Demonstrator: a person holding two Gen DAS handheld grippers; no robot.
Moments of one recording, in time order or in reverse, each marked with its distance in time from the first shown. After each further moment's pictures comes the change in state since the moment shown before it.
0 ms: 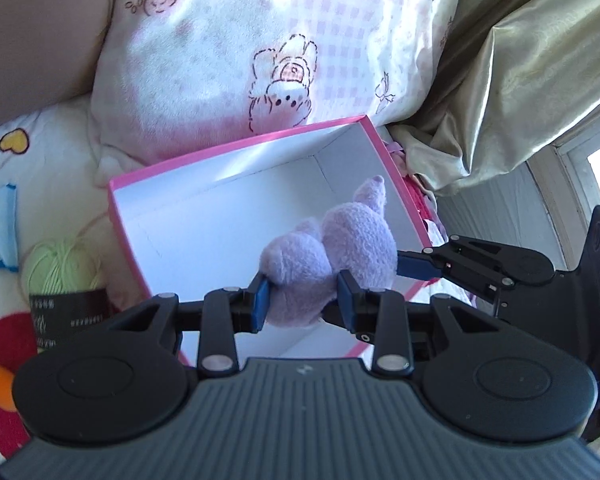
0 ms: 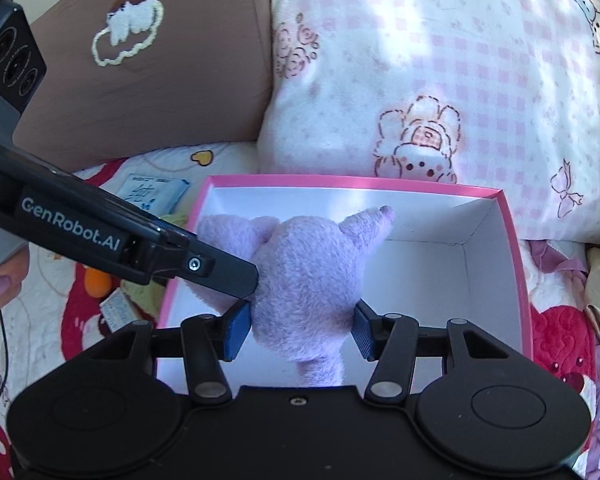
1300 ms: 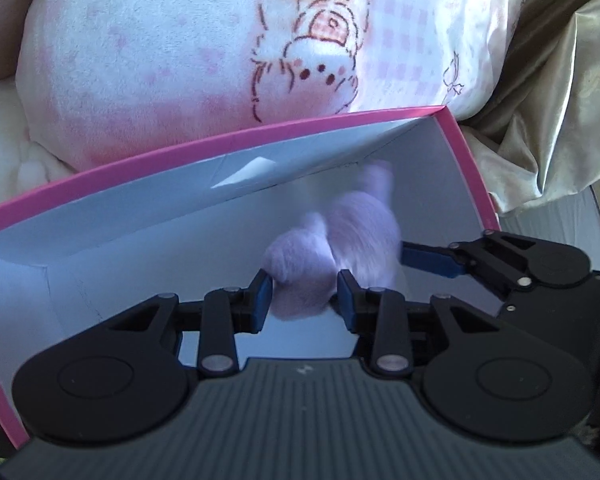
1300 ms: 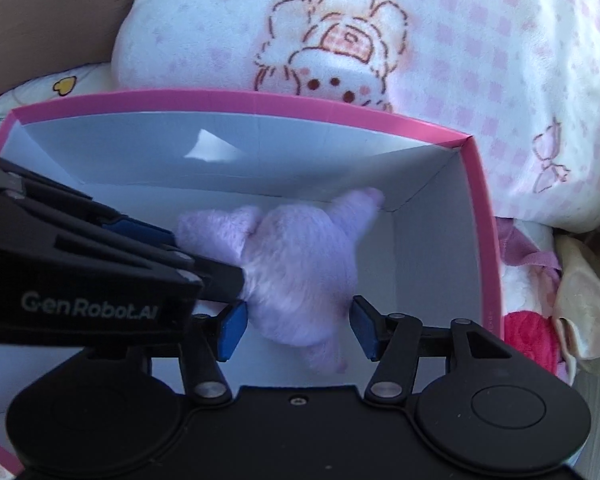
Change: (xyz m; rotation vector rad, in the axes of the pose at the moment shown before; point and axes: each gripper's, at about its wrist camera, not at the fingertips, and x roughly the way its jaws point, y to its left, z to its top) left arm 0.131 0.005 0.027 -0.047 0.013 0.091; right arm 0.103 -0.064 0.009 -0.043 0.196 -0.238
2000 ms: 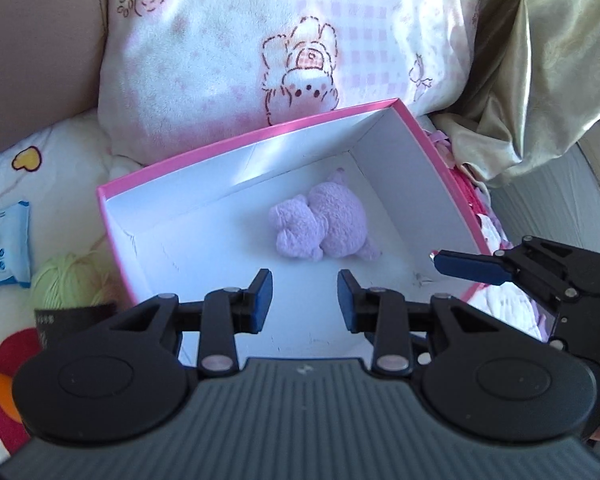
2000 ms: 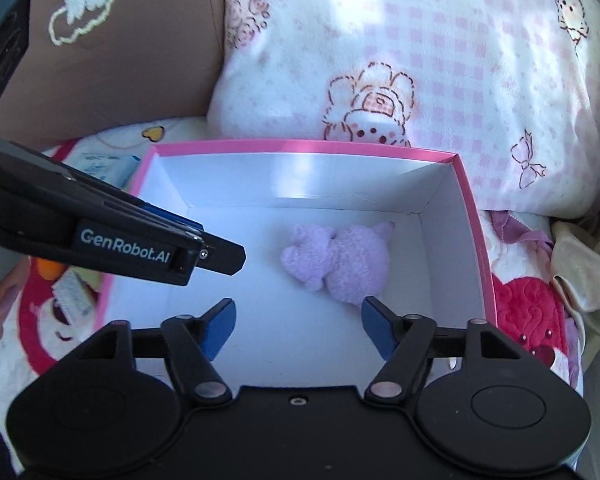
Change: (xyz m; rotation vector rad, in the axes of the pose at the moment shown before) left arm -0.104 -0.016 -0.042 0.112 -0.035 0.078; right arm -0.108 0.032 -0.045 0.072 -0.144 0.145
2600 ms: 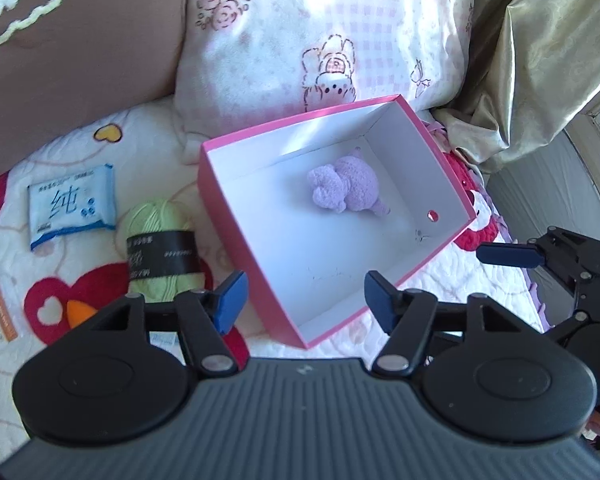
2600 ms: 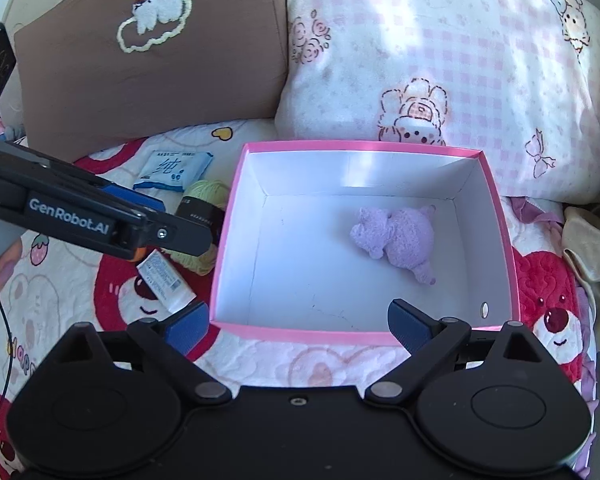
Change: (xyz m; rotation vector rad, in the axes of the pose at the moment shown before) left arm -0.104 0.025 -0.050 -0.008 0.002 0.045; right arm -0.073 0.046 -0.022 0.005 0.010 0.078
